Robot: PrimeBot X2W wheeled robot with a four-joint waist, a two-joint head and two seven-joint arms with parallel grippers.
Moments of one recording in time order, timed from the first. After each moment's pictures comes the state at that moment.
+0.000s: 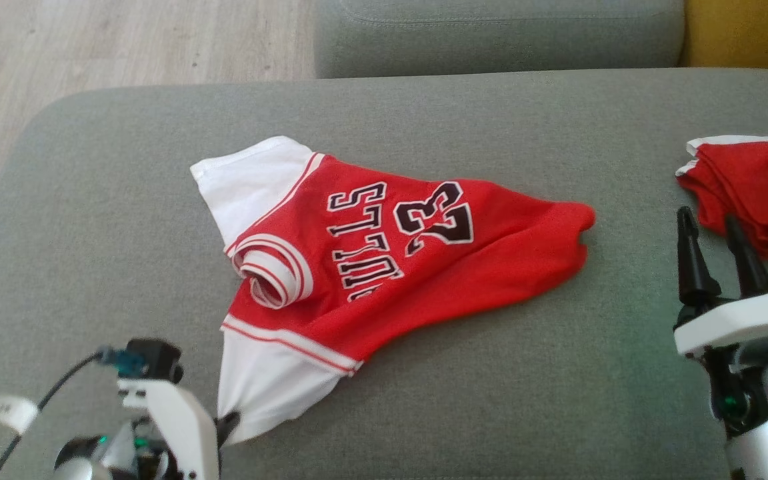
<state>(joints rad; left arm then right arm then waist) 0.03 0.40 -0.36 0.00 -0.68 0.06 0.69 -0.19 -0.21 0.00 0.33 0.50 0.13 -0.07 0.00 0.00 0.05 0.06</state>
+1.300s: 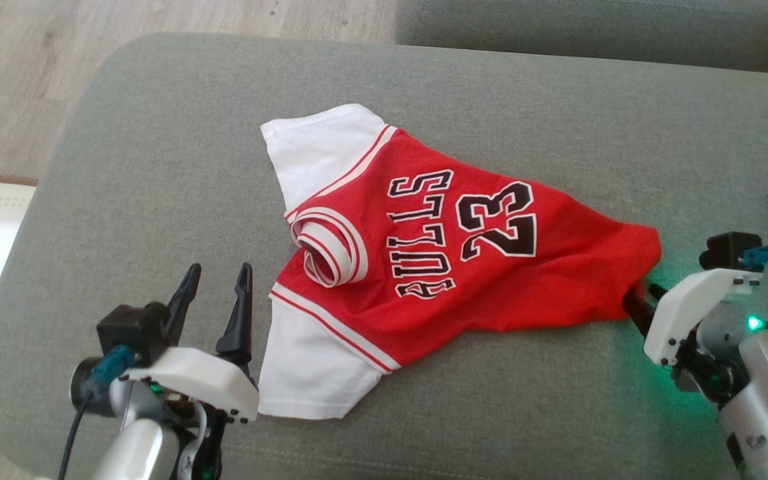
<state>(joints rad) -0.07 0.22 -0.35 0.06 -0.40 0.16 -0.08 -0.38 -0.29 0.22 0.70 0.58 0.13 0.43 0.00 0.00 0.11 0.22</state>
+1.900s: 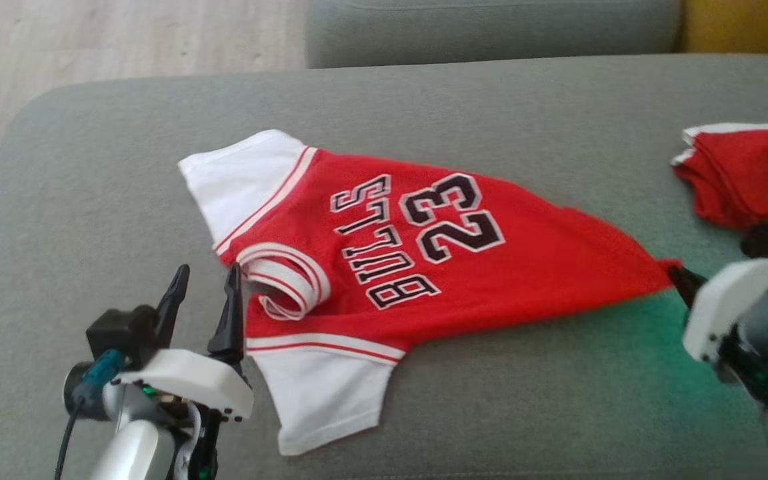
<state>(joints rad) -0.07 0.22 -0.34 0.08 -0.42 0.17 -0.12 -0.33 -0.34 0.13 0.51 0.51 0.13 0.47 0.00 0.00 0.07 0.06</state>
